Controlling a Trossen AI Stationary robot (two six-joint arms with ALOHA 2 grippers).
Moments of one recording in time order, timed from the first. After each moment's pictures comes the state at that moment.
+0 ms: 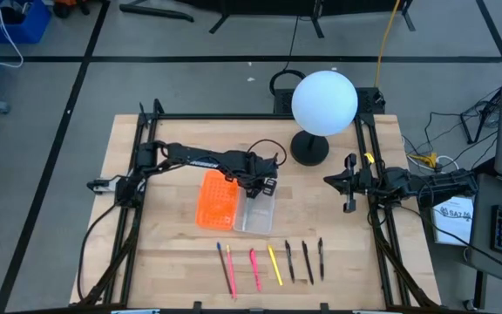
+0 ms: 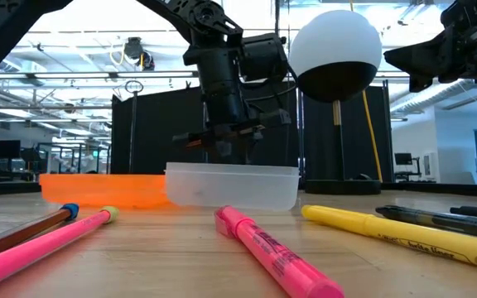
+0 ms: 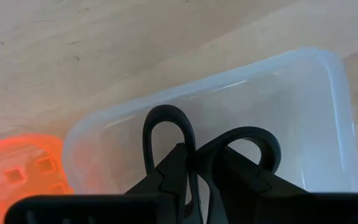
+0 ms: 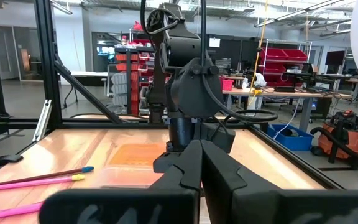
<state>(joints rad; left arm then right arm) 0.10 2.13 1.59 -0.77 -0.05 -1.05 0.12 0.06 0.01 0.17 0.23 -0.06</state>
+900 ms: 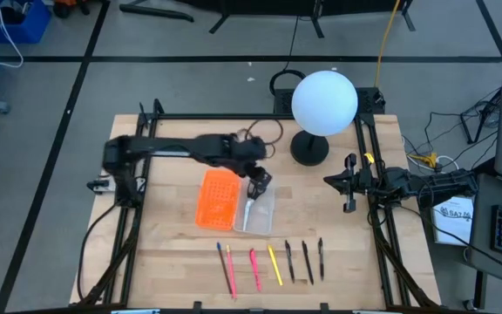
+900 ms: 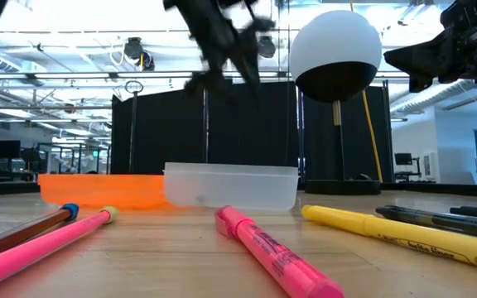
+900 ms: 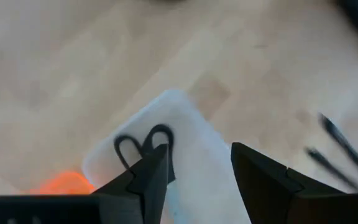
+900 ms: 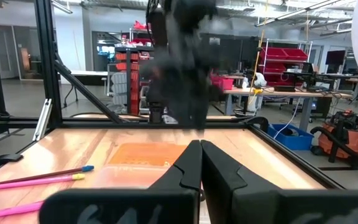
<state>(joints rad) 0.10 1.82 1.59 -0.74 0.00 -0.63 0.12 0.06 0.02 0.17 0.23 -0.06</state>
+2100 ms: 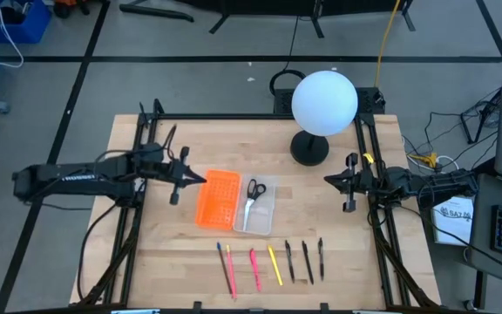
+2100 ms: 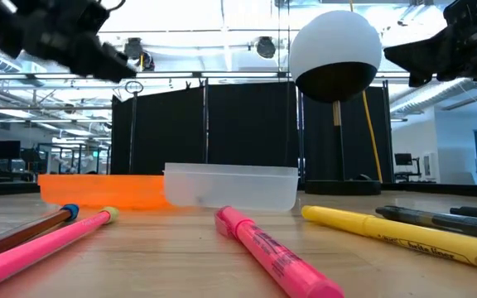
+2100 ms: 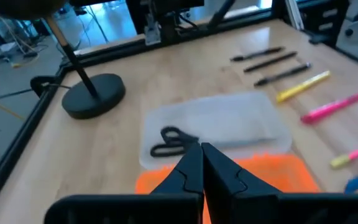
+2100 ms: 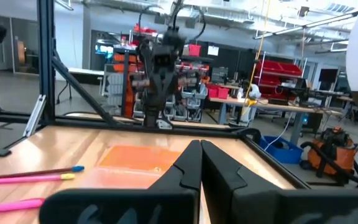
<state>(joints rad) 0.24 0.70 0.38 -0.04 0.32 0.33 0.12 0.07 0.02 0.20 0.23 -0.15</state>
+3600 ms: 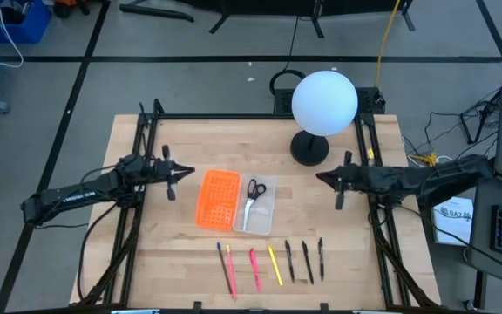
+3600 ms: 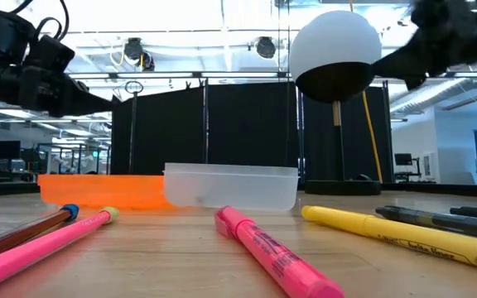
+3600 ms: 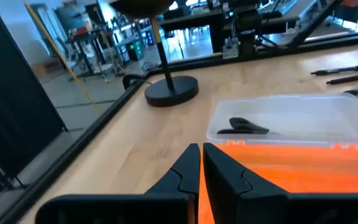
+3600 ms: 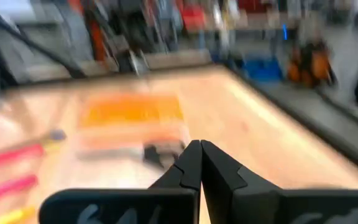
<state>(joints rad) 0.37 0.23 0.01 0.08 0.18 0.23 0.18 0.51 0.30 -0.08 0.45 0.14</state>
